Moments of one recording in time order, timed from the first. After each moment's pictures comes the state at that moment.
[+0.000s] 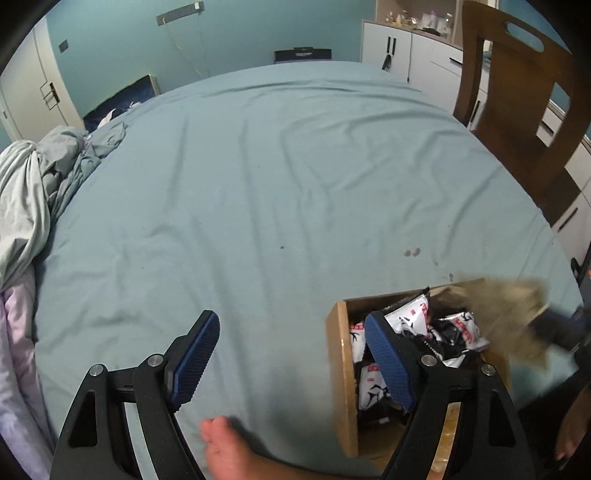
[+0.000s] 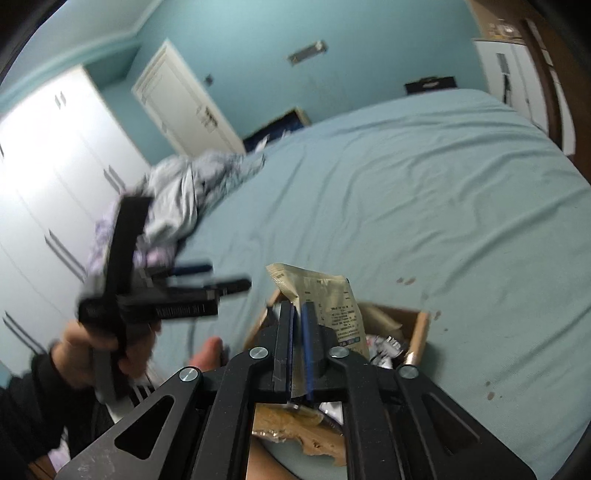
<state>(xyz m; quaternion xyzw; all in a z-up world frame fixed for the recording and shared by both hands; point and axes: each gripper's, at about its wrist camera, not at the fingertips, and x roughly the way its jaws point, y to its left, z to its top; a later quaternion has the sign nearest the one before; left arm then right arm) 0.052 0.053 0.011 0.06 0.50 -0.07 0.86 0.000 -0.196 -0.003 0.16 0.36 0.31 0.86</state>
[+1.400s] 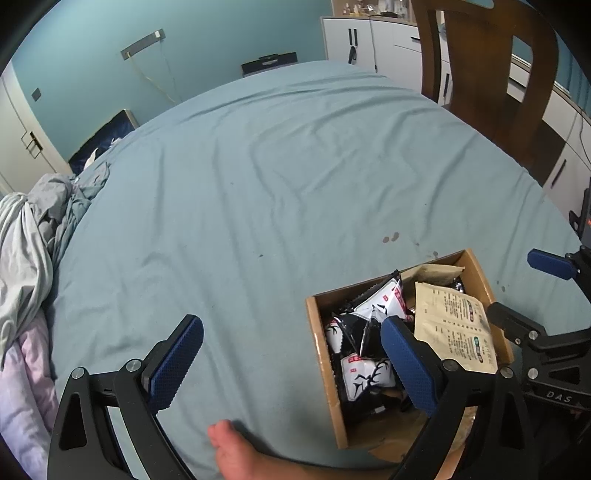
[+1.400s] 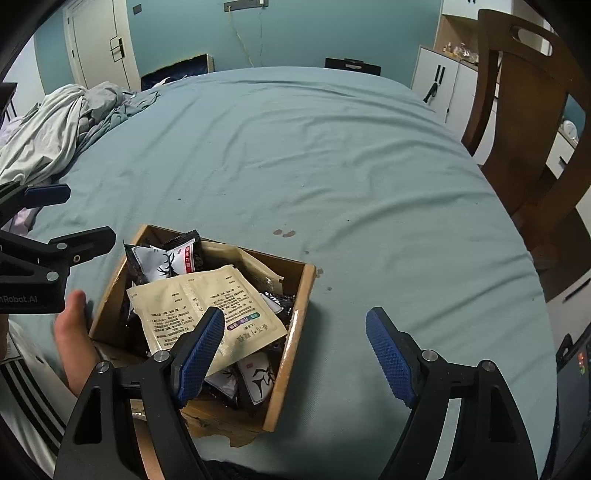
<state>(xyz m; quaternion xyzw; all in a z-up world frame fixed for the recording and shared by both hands) 0.028 0.030 0.021 0.14 0.49 -0.10 0.86 0.022 -0.170 -0.005 -0.01 0.44 0.09 0.89</state>
